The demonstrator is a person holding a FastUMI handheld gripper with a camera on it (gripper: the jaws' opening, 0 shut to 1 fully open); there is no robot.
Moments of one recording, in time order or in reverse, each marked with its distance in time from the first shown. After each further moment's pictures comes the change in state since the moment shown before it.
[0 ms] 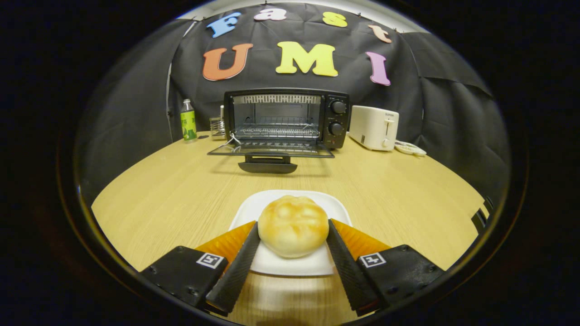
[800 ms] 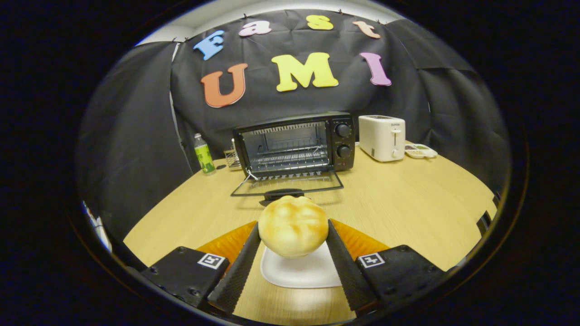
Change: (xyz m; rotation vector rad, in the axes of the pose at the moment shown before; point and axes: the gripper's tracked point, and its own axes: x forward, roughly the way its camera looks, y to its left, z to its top) arm -0.034 0.011 0.084 0.142 -0.065 0.140
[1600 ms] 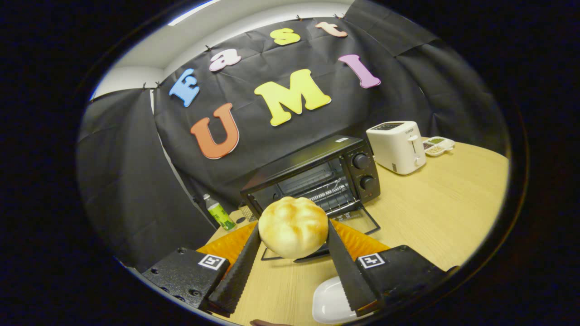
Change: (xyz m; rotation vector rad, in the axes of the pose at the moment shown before) arm 0.068 0.030 0.098 0.279 -0.171 0.090
